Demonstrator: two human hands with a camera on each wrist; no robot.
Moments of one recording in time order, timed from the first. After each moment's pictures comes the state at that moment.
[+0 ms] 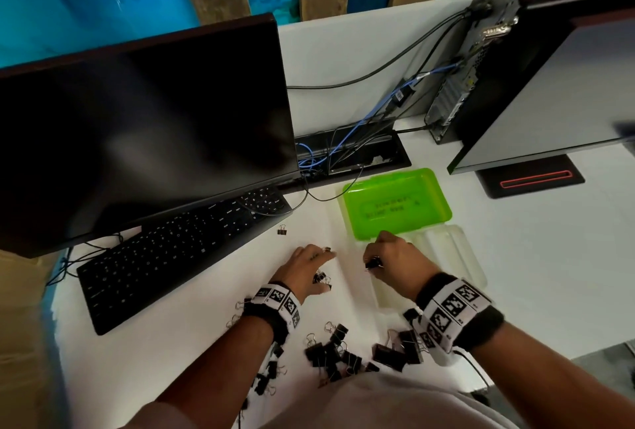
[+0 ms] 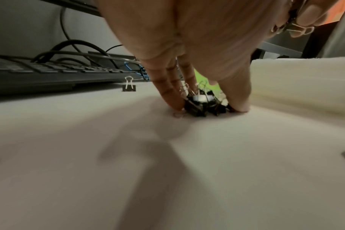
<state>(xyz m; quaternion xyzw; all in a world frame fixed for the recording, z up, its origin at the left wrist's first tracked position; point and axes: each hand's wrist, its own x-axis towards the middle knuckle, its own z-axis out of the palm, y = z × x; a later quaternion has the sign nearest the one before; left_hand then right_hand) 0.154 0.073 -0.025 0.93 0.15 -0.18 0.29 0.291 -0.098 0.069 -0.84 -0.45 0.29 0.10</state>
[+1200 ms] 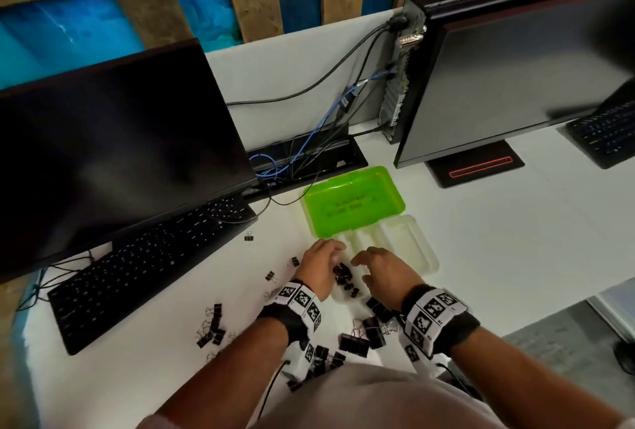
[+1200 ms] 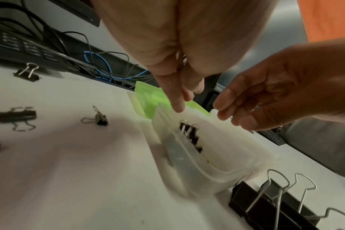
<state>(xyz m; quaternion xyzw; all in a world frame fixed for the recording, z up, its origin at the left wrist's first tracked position) 0.206 -0.026 0.015 0.87 0.20 -0.02 0.45 0.287 -0.174 0.050 -0.87 -0.41 0.25 0.14</state>
